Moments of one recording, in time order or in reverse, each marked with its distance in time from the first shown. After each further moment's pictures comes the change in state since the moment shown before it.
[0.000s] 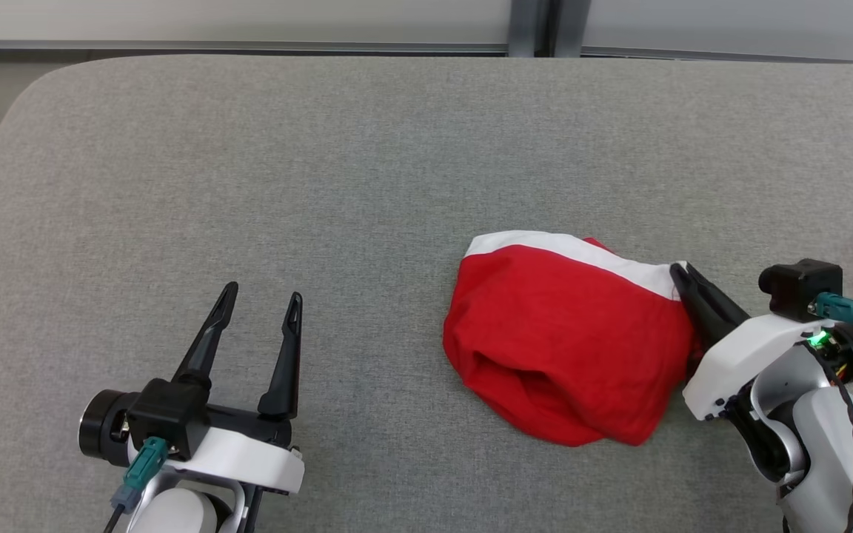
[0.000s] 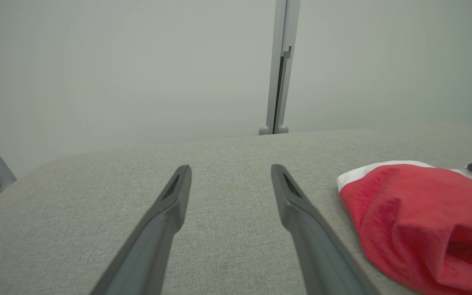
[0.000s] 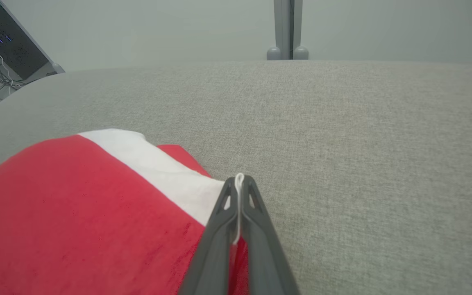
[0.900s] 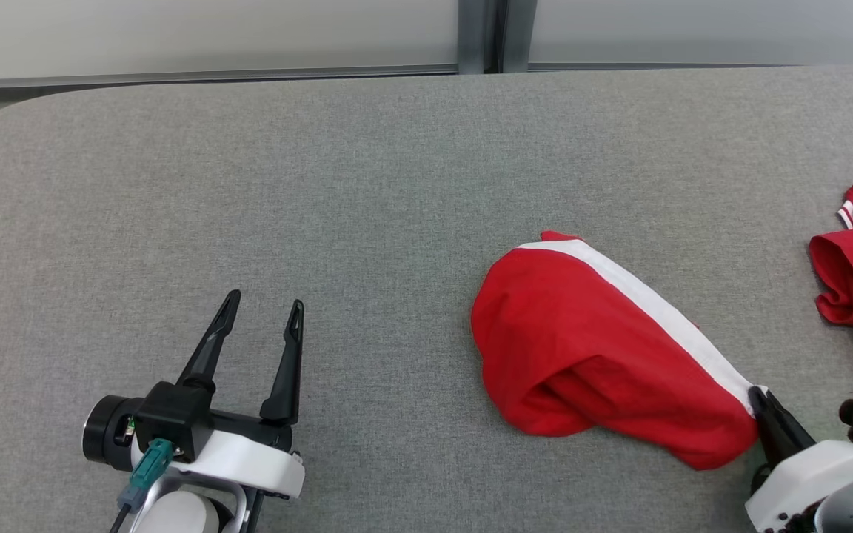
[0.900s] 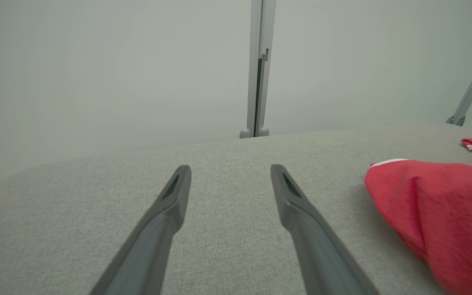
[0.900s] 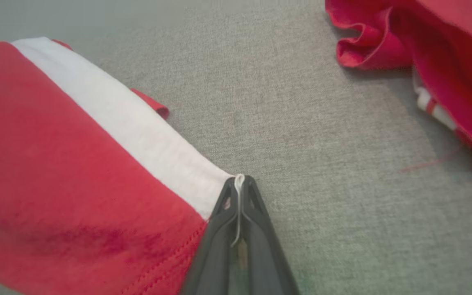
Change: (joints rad) left arm -0.003 -0.002 -0.006 0.038 0.001 -0.001 -0.009; right arm 0.335 0.023 -0.234 -0.075 0.018 0.000 -0.020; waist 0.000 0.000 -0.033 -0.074
